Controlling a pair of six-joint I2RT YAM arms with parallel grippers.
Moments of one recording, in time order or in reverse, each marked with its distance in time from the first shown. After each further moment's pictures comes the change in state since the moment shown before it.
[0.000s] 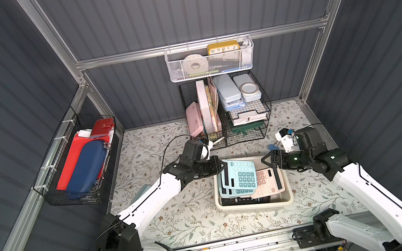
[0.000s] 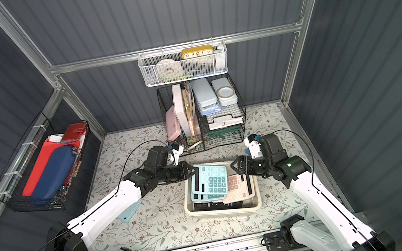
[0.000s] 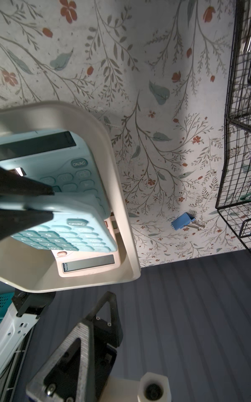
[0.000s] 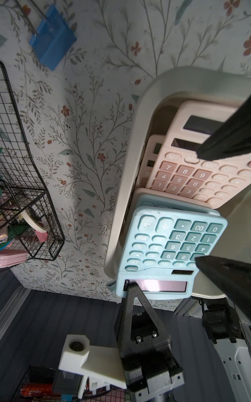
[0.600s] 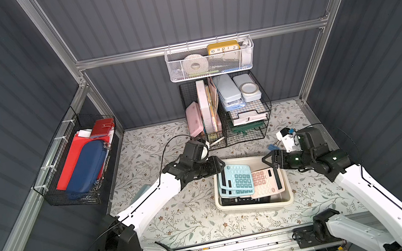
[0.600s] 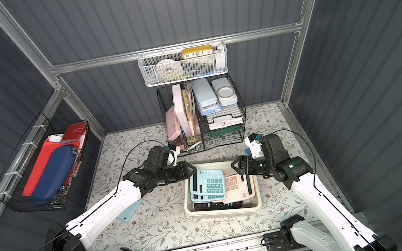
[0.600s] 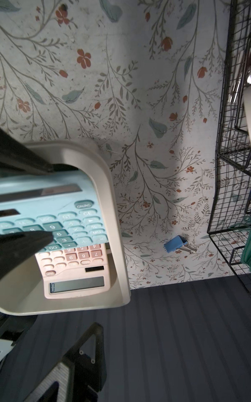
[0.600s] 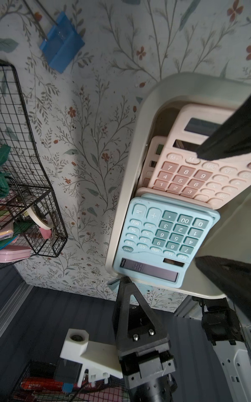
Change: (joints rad) left arm -0.007 -0.014 0.026 -0.072 -0.130 -0.001; right arm -0.007 -0.018 0.000 0.001 0.000 -0.021
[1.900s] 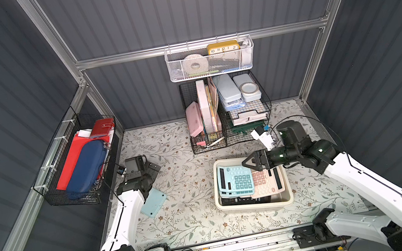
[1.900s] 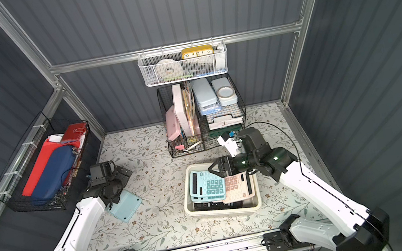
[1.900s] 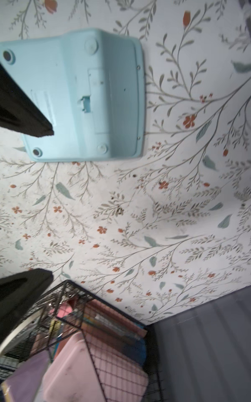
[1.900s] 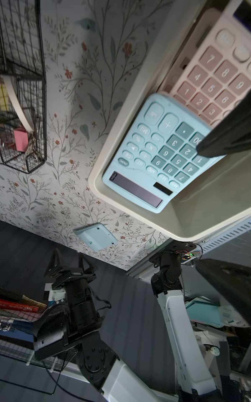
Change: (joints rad) left arm 0.753 -0.209 -0.250 -0.064 -0.362 -0.245; right arm 0.297 0.195 0.213 0.055 -0.118 -0.019
